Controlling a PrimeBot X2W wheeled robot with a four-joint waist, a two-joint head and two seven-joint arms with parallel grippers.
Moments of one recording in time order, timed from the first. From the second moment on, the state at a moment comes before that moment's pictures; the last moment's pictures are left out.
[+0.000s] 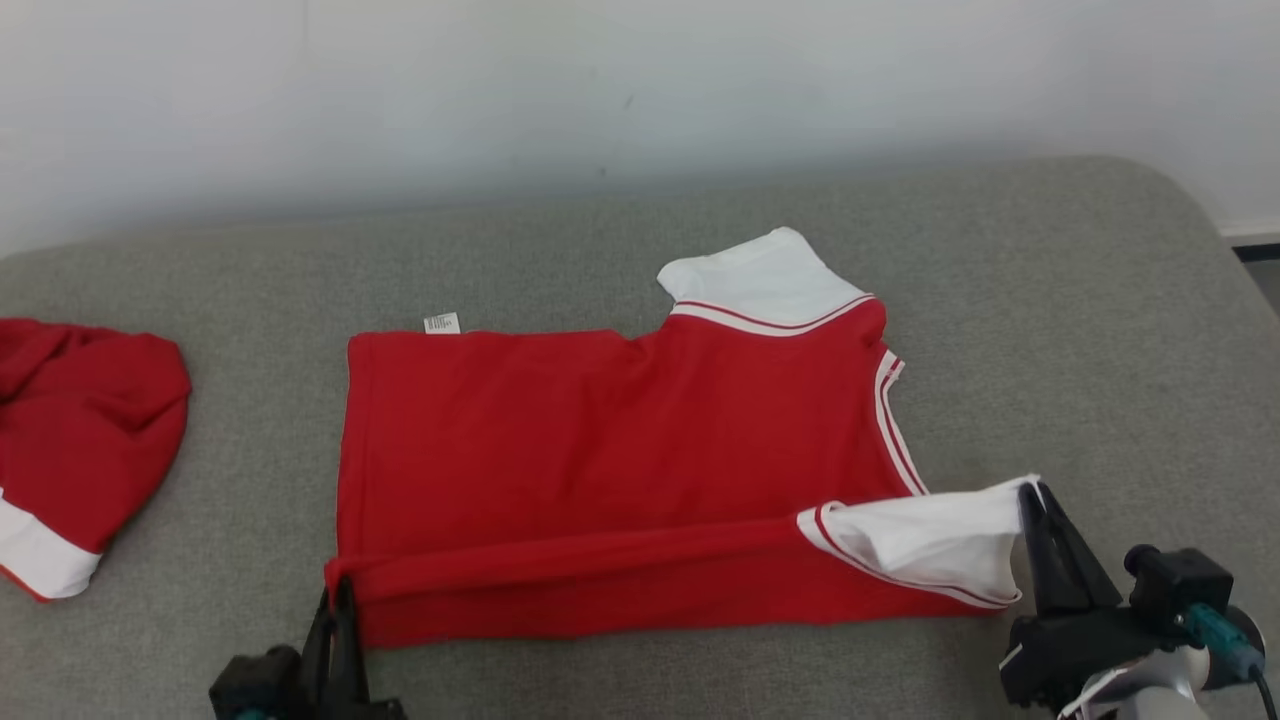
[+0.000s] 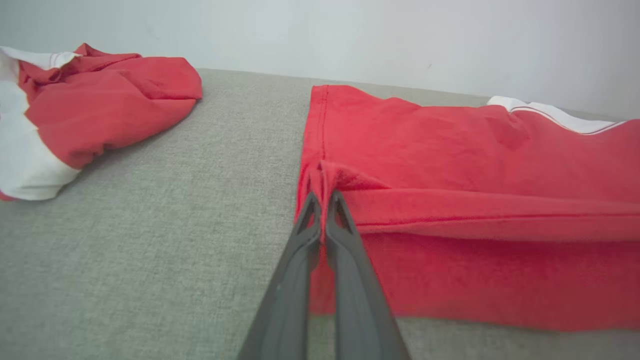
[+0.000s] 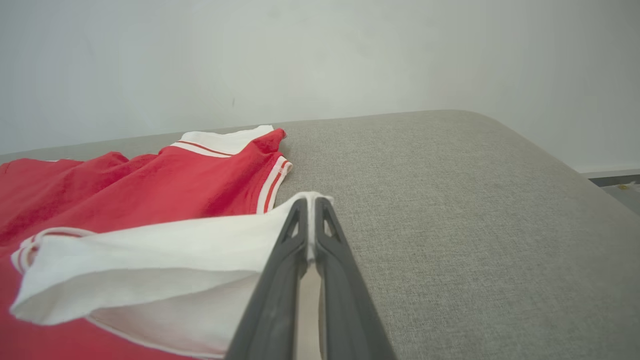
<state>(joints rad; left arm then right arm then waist) -0.10 0.05 -0.03 0.41 -0.21 0.02 -0.26 -0.15 -0.25 0.01 0.43 0.26 0.13 -0.26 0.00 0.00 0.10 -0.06</state>
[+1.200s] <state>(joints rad) -0.13 0.05 -0.01 0.37 -0.22 0.04 -0.26 -0.15 -0.26 -0.03 0.40 0.29 0.13 -0.26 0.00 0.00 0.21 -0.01</state>
